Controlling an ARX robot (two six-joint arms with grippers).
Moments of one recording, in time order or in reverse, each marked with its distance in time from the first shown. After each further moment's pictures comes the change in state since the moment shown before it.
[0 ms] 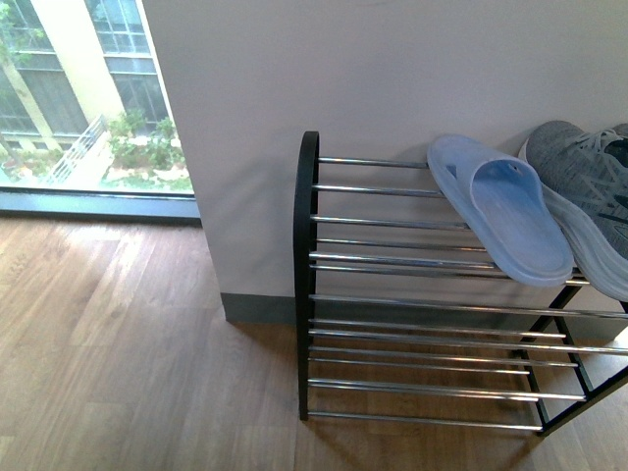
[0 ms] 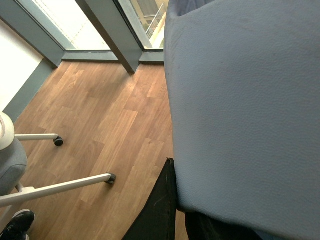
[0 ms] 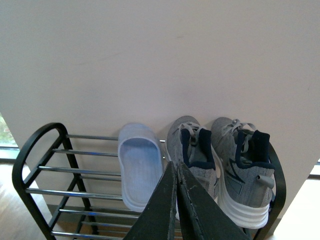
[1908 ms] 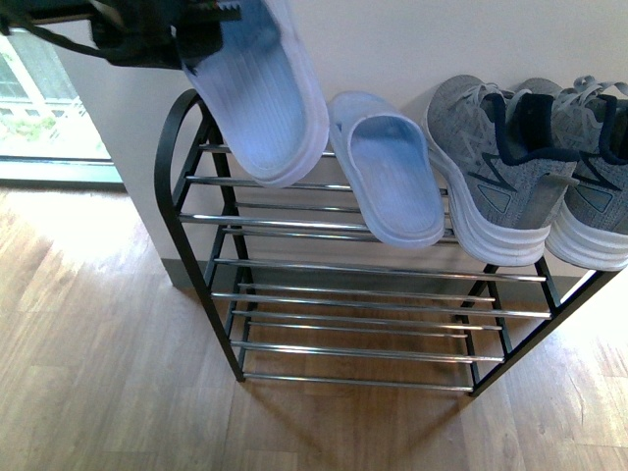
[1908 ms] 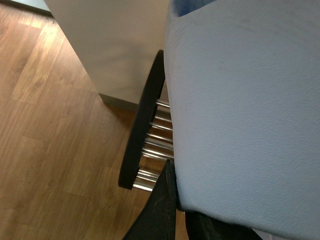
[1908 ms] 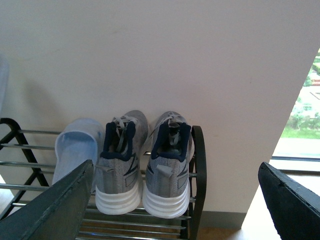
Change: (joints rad) left arm -0.198 1.096 1.012 -0.227 0.341 -0.512; right arm 0.002 -0.200 0.000 -0.204 0.001 0.000
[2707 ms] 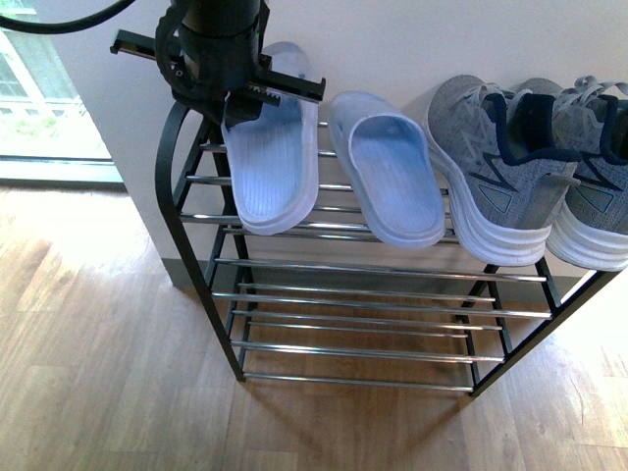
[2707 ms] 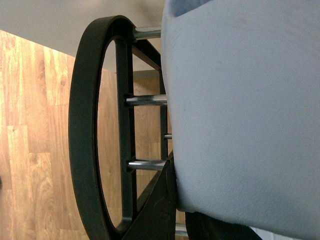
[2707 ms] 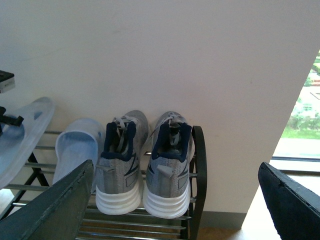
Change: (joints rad) left arm -0.006 0.418 0.476 -0.326 -0.026 0.293; right arm 0.000 0.000 0.000 0.000 0.000 0.000
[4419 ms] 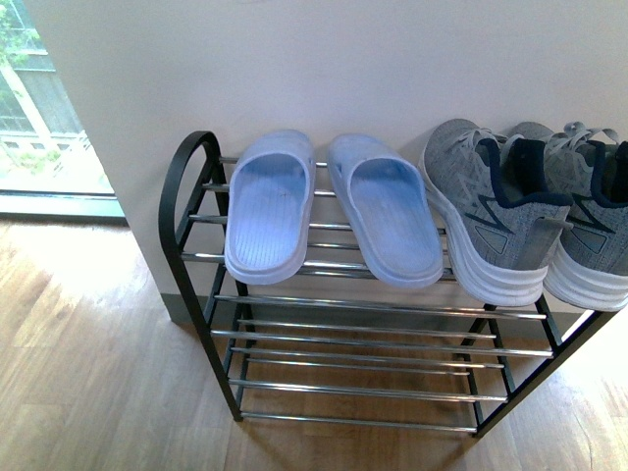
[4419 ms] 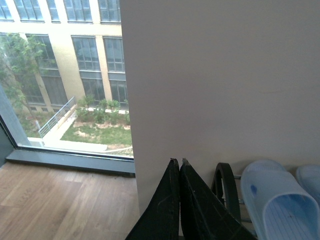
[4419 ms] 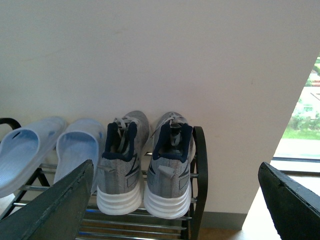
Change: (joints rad) left arm 0.300 -1.070 -1.479 1.503 0.177 0.172; right arm 0.000 0.000 0.000 0.000 0.000 0.000
